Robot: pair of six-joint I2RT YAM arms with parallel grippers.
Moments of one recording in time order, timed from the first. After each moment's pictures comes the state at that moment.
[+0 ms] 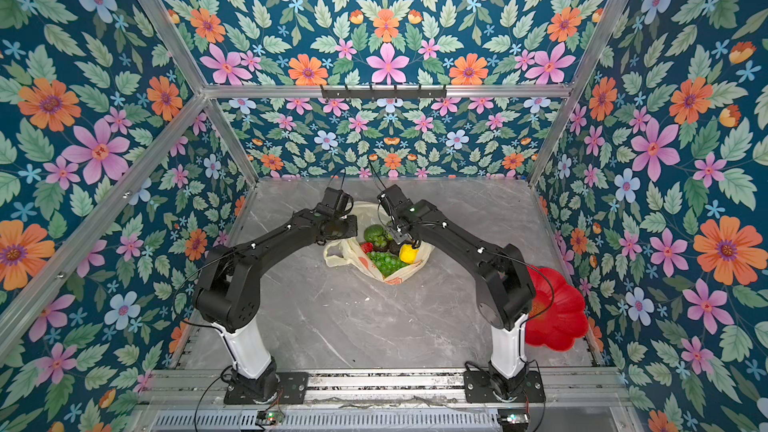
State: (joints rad) left arm -0.48 1.81 1.34 -0.46 -0.06 -0.45; right arm 0.65 1.95 1.68 -0.76 0.43 -0.08
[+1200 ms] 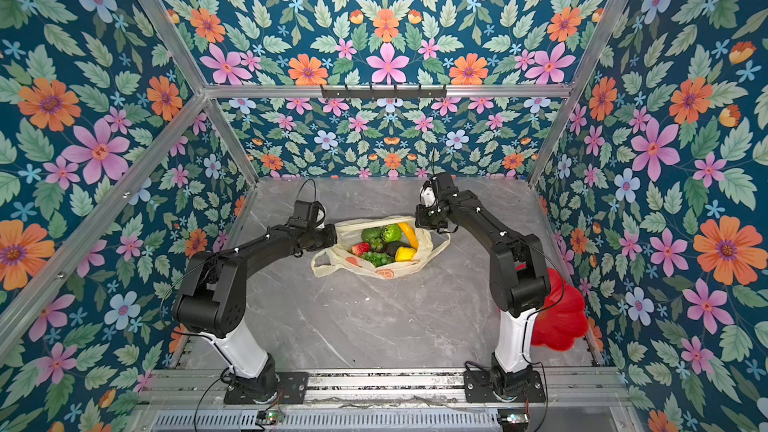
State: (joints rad) left arm -0.28 1.74 1.08 -0.25 0.14 -0.44; right arm 0.31 1.92 1.57 -0.65 -0.38 0.37
